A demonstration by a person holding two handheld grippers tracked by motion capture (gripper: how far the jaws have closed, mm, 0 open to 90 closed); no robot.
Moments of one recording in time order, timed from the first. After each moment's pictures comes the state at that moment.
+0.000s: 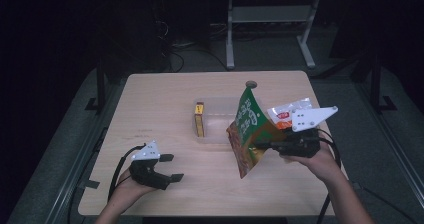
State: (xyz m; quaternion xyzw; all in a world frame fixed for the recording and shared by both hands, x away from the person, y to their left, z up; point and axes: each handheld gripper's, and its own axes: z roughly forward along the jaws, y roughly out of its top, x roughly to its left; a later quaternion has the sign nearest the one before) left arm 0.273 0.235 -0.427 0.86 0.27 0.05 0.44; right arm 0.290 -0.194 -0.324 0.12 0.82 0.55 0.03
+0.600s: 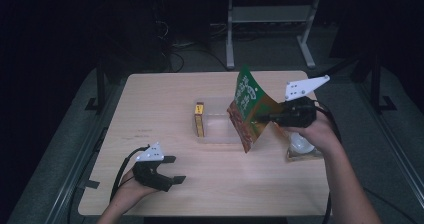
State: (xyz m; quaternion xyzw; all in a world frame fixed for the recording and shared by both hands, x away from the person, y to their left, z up) left arm 0.273 0.229 -0.433 0.87 0.26 0.05 0.43; right arm 0.350 -0.194 -0.298 0.15 0.85 0.50 0.07
